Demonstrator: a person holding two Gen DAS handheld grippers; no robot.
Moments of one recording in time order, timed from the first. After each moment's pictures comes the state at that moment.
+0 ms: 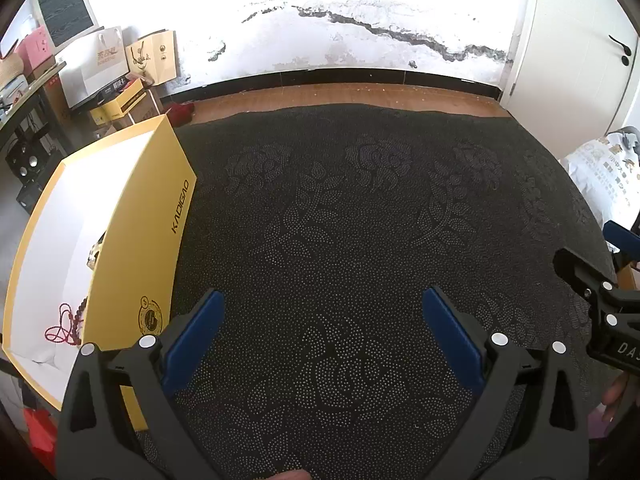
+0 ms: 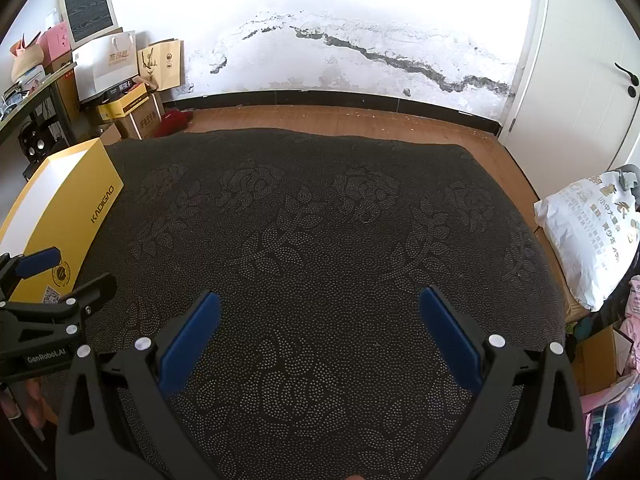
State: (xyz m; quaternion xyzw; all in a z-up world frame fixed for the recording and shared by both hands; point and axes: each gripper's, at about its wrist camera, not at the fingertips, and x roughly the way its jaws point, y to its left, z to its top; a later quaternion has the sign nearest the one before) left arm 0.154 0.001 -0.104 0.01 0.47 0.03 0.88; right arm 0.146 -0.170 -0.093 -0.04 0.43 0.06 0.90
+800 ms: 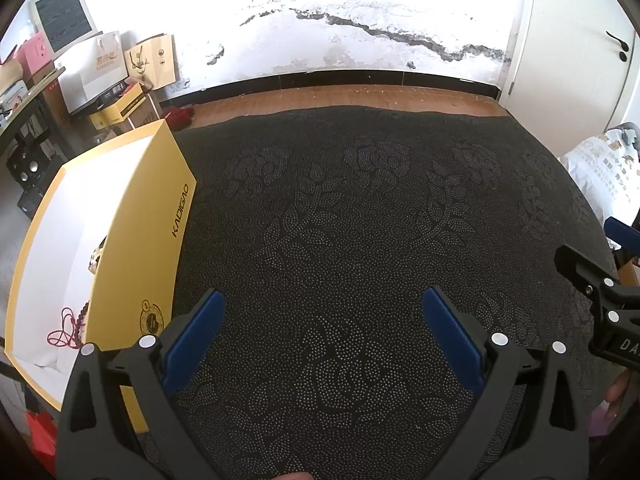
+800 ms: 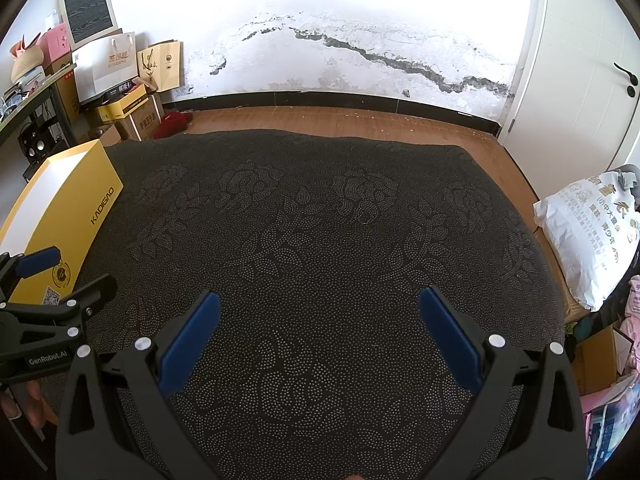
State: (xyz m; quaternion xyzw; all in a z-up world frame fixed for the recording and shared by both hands) left arm 0.153 -0.002 -0.103 0.01 0.47 0.03 0.88; right arm 0.146 -0.170 -0.092 -0.04 0.43 0.06 0.90
